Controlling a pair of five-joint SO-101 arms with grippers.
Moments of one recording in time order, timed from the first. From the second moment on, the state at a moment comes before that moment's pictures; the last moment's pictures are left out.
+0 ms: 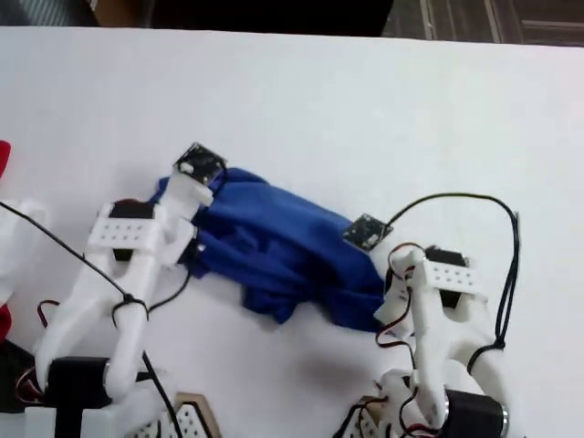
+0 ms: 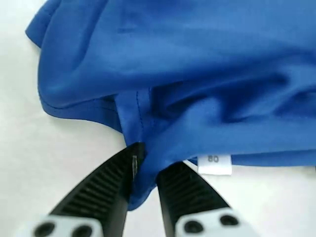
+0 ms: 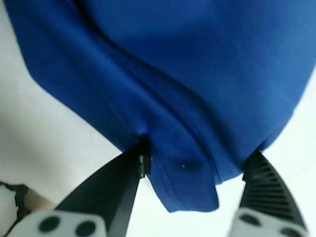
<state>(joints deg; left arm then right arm) -6.8 -15.1 45.4 54.4 -26.9 6.5 -21.8 63.4 62.4 55.9</state>
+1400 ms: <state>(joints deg) -0.2 -24.2 3.7 83.0 -36.7 14.1 -21.3 -2.5 84.6 37.1</state>
